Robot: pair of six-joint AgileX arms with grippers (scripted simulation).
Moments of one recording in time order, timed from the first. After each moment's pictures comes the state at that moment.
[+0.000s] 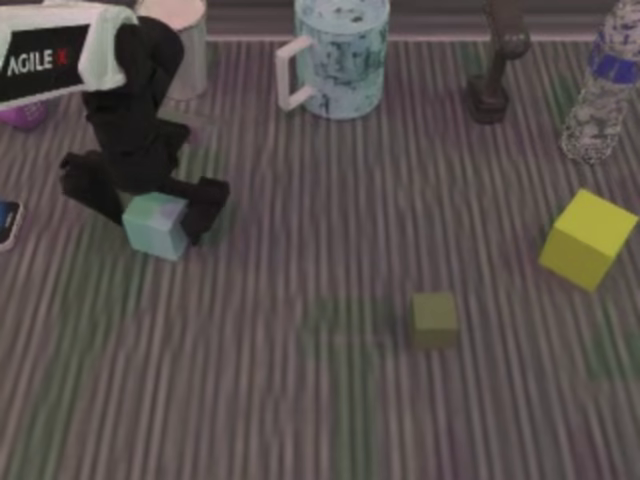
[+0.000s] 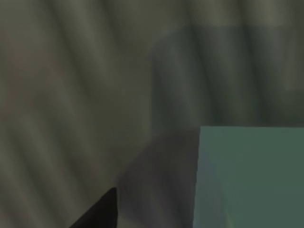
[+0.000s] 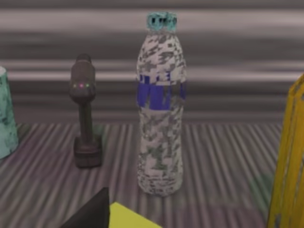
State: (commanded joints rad) left arm -0.23 2.35 1.75 -0.97 0.00 0.11; right arm 0.00 0.00 0.00 0.00 0.00 0.00
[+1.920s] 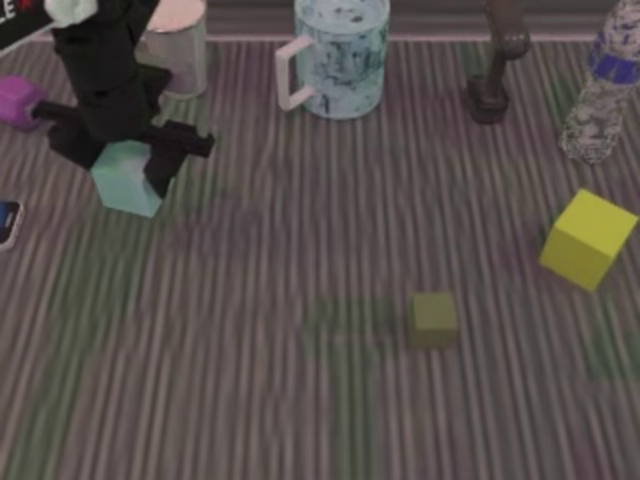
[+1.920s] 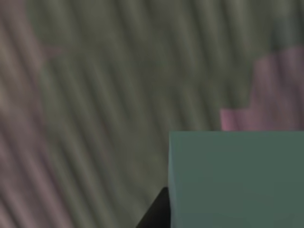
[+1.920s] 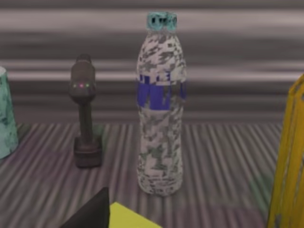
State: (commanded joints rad) left arm -0.22 2.27 1.92 -1.21 0.01 0.11; right arm 0.00 0.00 0.00 0.00 0.00 0.00
